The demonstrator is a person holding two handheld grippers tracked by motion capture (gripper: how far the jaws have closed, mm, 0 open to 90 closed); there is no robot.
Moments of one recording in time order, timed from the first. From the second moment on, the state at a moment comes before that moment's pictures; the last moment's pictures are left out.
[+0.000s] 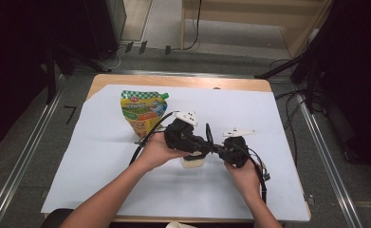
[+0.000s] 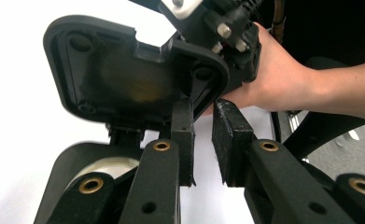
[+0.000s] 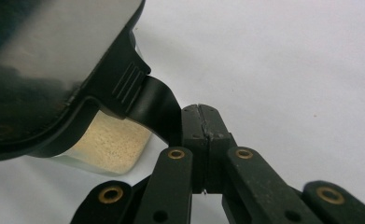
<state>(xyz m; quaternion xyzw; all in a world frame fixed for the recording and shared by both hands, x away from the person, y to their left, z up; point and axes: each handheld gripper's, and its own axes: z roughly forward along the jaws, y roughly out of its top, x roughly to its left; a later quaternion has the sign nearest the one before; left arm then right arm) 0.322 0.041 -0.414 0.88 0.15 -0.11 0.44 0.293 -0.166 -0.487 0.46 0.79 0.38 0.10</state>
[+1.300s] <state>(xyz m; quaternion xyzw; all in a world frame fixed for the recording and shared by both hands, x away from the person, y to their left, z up) 0.329 0.110 -0.407 0.86 0.20 -0.07 0.46 0.222 -0.140 -0.457 0.35 0.82 0.45 0.05</state>
